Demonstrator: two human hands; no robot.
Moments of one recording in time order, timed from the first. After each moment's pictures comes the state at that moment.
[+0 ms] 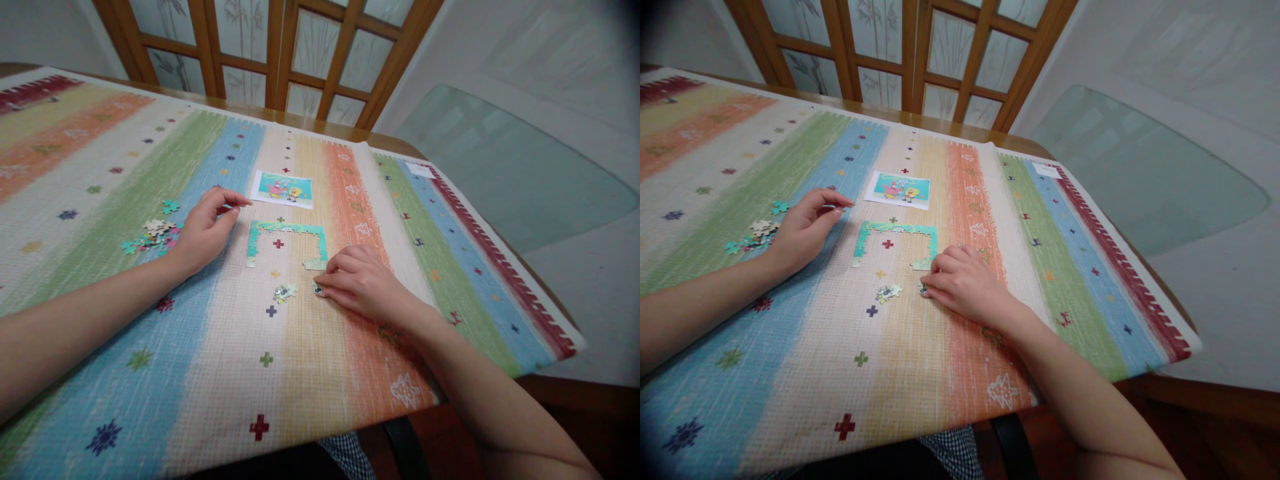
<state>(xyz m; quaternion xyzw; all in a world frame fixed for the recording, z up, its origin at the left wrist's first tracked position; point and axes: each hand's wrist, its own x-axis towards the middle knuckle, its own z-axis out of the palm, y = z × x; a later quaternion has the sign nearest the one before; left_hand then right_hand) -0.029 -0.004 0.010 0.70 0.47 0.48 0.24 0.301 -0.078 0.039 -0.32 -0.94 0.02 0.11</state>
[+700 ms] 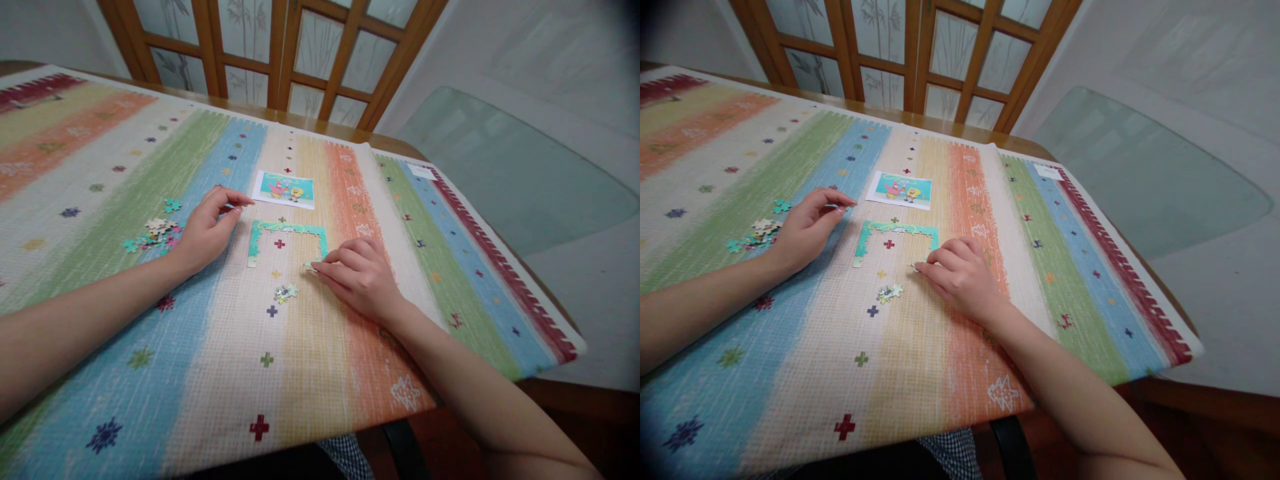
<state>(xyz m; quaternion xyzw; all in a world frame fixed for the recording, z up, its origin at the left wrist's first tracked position) -0.028 -0.003 0.009 0.71 0.47 0.48 0.23 0.287 -0.074 0.031 -0.31 -0.91 -0.13 0.24</state>
